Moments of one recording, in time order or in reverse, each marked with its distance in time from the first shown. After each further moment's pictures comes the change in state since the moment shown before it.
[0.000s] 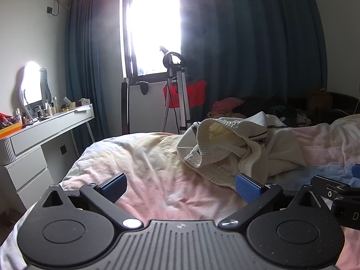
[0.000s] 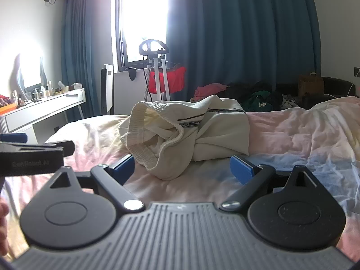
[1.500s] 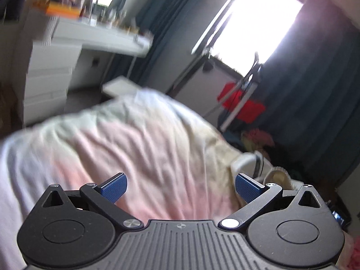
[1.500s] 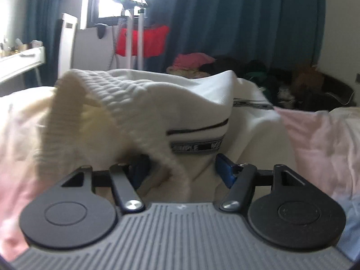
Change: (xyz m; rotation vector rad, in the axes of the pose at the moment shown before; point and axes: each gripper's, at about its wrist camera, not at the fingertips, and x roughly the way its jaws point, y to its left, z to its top) left arm 0.059 0.208 -0.015 -0.717 0.153 -0.012; right arm 0.296 0.026 0.022 -0.090 0.152 -0.217
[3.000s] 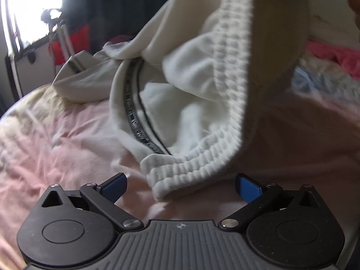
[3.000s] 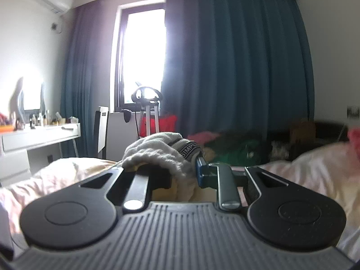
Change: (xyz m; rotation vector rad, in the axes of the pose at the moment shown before) left arm 0.005 -0.158 -0.253 1.081 0.327 -0.335; right arm -0.306 -0.159 -0.052 0.102 -0.387 0.198
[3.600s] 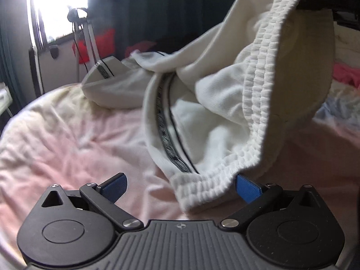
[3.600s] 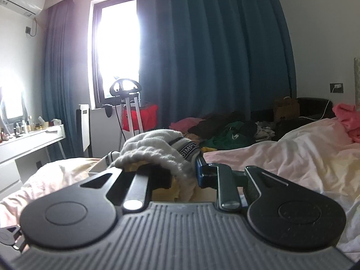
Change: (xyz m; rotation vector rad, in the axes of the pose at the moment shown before) left arm -0.021 0.023 0.012 -0.117 -0.034 0.055; right arm 0.012 -0.002 -0.006 0.043 0.050 -0.112
